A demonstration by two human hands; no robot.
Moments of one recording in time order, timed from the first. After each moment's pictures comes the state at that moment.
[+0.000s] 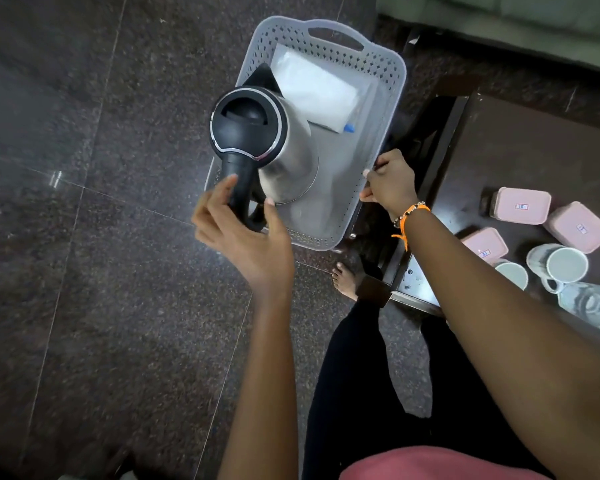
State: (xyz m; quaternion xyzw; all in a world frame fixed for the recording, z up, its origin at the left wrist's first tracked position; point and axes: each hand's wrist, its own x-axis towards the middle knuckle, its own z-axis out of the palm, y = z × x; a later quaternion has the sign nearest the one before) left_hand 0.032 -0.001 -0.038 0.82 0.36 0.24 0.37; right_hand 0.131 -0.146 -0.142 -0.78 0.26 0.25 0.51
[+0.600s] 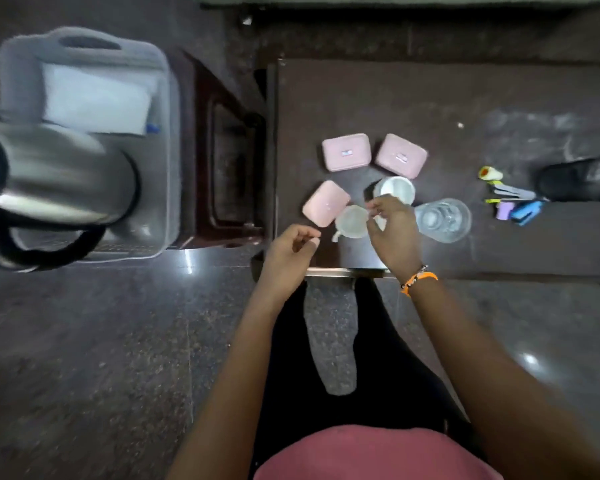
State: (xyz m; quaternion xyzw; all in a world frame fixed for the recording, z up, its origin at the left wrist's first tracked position) left_hand -0.019 -0.240 -0.085 0.76 0.16 -0.36 0.51; right_hand -0.035 -0.415 -0.125 -0.89 0.23 0.13 0.37
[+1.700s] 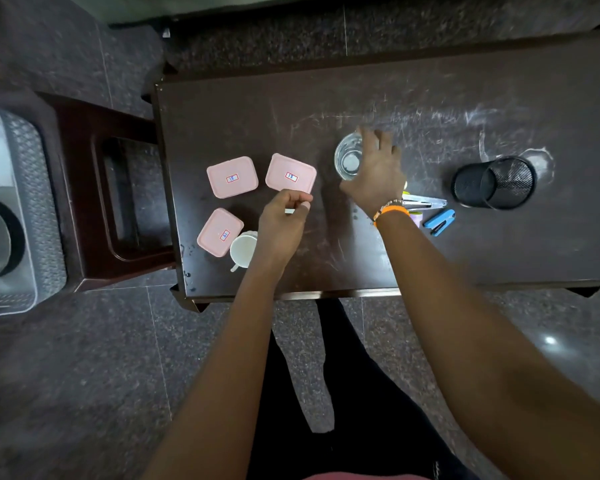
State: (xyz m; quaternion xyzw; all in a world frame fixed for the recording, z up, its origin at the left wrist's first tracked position) left_hand 0.020 -0.479 -0.118 0.80 0.18 -0.33 0.47; right_hand 0.034 -0.634 -0.172 -0.92 0.25 0.18 0.24
